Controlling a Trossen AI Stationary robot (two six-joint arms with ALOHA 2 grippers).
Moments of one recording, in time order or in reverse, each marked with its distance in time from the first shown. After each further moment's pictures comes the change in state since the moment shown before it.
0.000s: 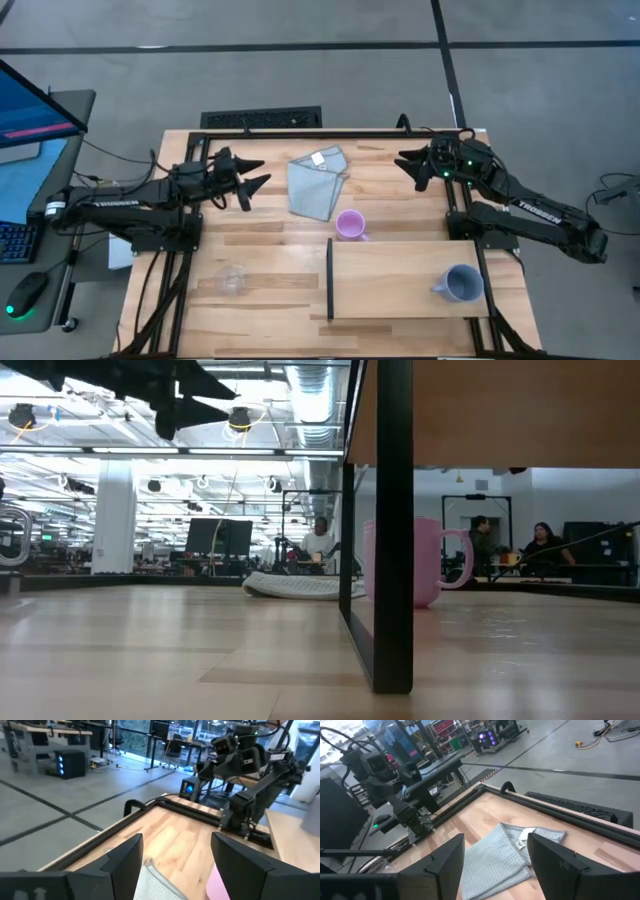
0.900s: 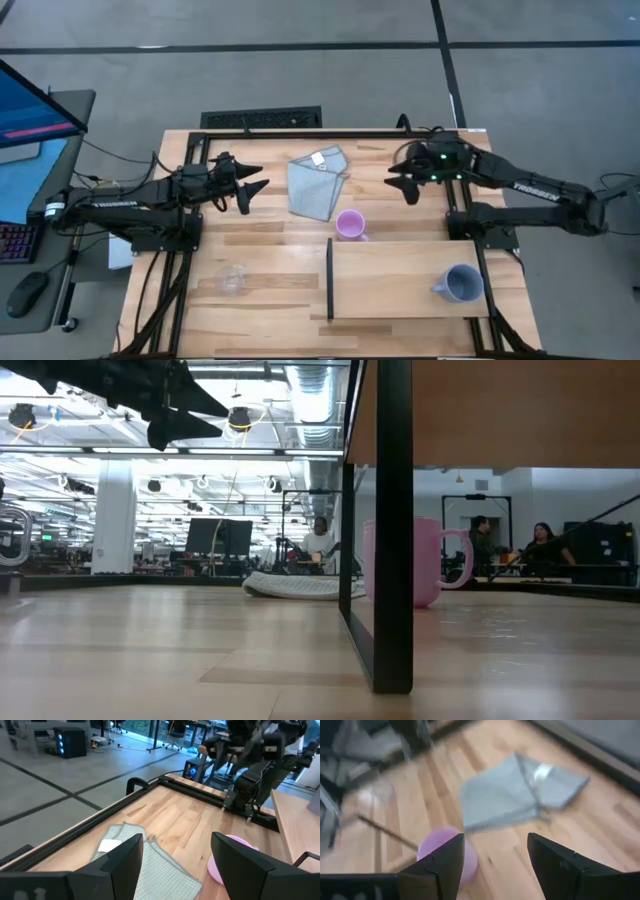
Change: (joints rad) left arm 0.000 -0.020 -0.009 -0.120 0.005 -0.044; right arm 0.186 0.282 0.295 -0.434 0.008 -0.204
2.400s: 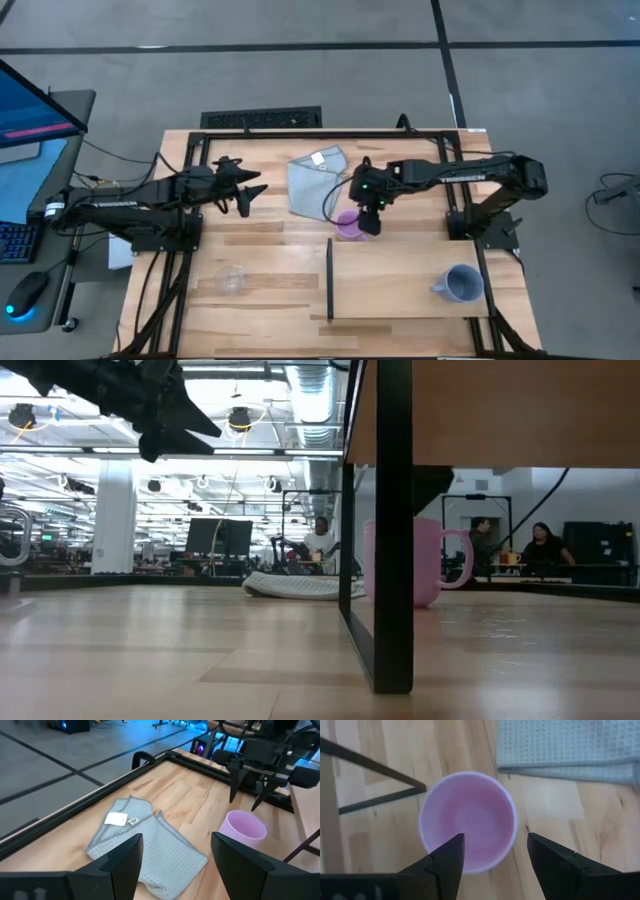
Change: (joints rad) left arm 0.000 0.000 0.001 -0.132 0.002 -0.044; right arm 0.293 0.672 0.343 -0.194 0.073 -0.105
